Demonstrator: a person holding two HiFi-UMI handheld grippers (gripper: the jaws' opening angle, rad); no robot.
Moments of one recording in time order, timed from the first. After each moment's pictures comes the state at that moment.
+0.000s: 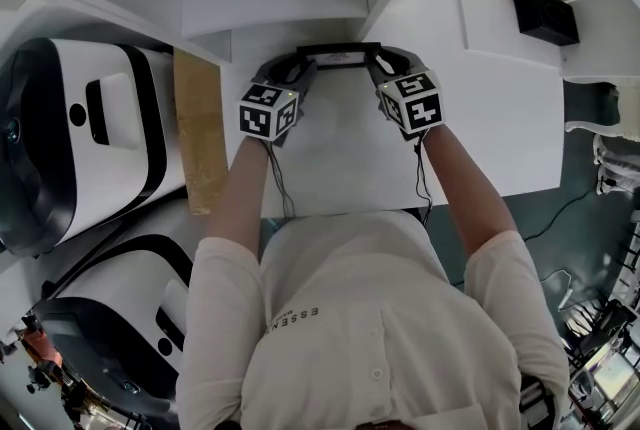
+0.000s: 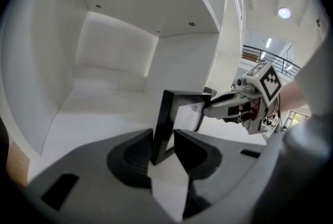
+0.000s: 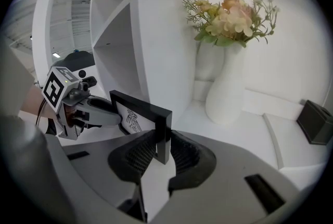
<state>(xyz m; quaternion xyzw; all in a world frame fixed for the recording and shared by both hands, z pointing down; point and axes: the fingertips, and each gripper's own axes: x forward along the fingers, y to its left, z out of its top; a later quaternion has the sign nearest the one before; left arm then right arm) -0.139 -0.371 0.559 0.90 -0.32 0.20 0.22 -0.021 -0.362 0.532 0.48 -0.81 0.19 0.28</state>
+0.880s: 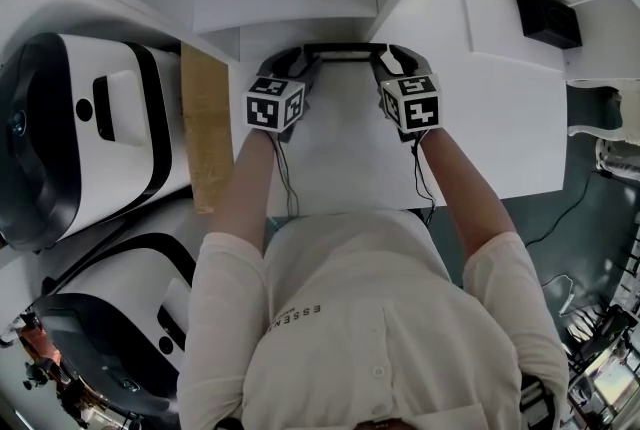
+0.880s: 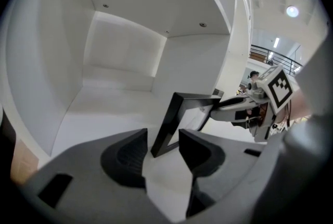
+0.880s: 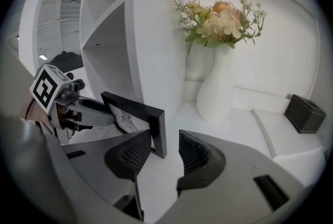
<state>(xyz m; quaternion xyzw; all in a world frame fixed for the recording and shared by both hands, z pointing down) -0.149 -0.383 0.559 0.88 -0.35 0.21 0.24 -0.015 -0.366 0.533 0.54 -0.77 0.20 0.26</state>
